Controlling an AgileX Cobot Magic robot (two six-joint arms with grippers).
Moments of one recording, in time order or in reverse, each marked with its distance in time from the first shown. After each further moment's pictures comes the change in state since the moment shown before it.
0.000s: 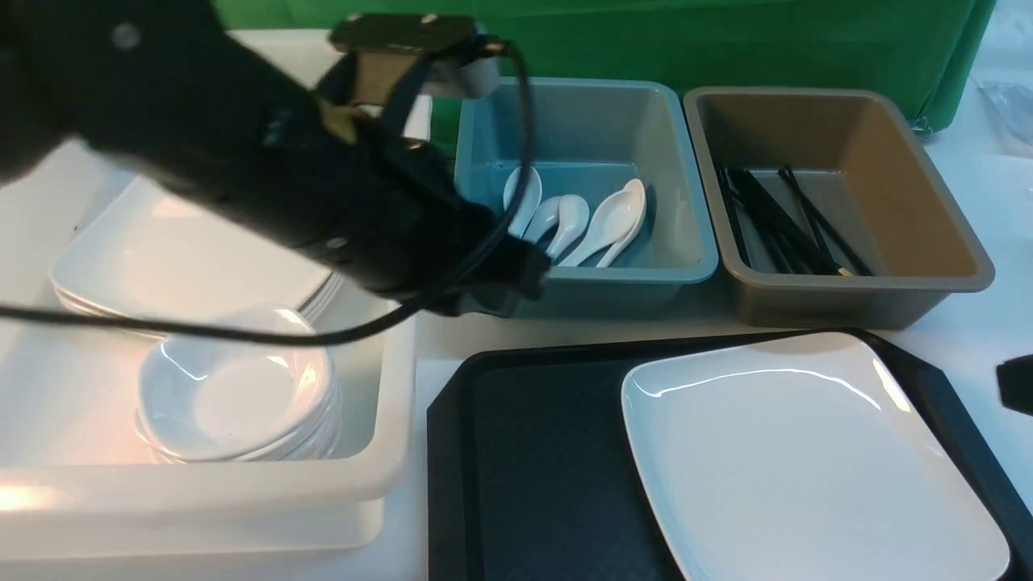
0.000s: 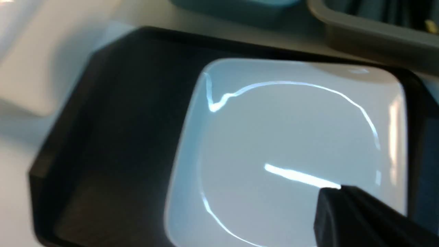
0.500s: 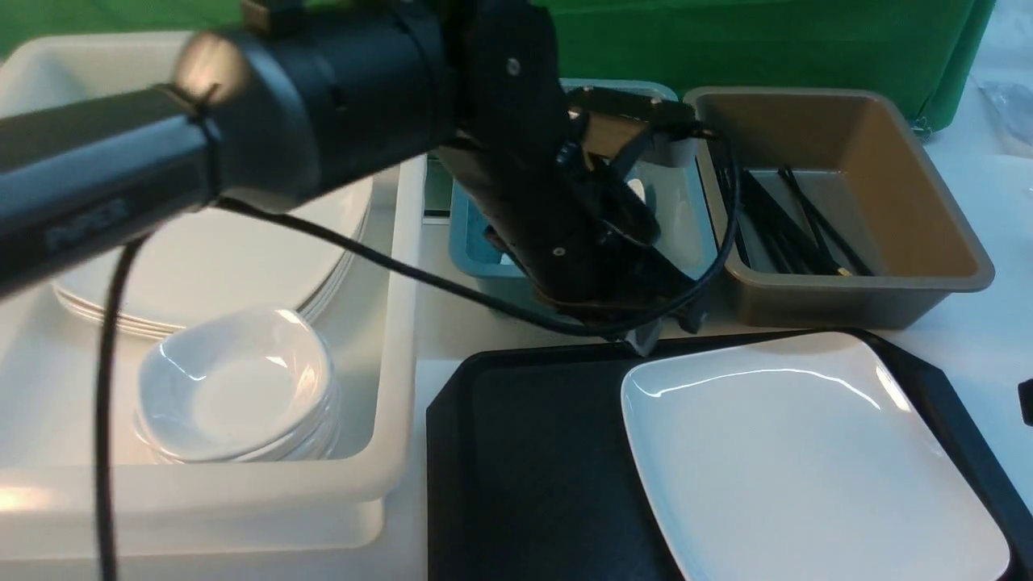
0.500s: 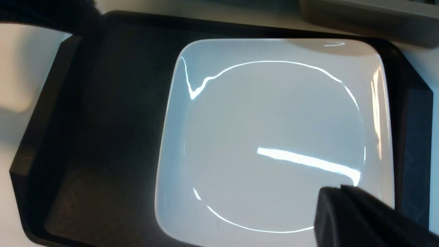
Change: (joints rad) right arm 0.000 0.000 0.000 -0.041 0.027 0.066; left arm -0.120 0.416 -0.338 0.067 0.084 0.010
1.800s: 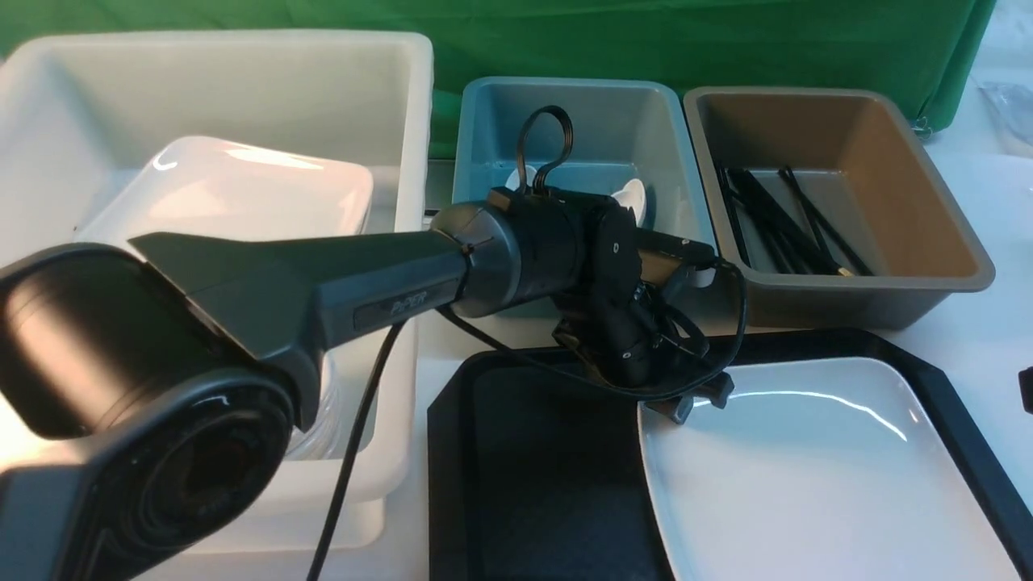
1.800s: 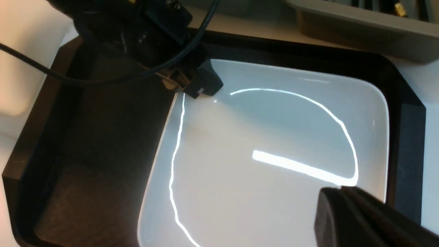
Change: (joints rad) right arm 0.000 0.000 0.000 0.001 -0.028 -0.037; left arm -0.007 0.375 -0.074 -0.096 -0.252 0.013
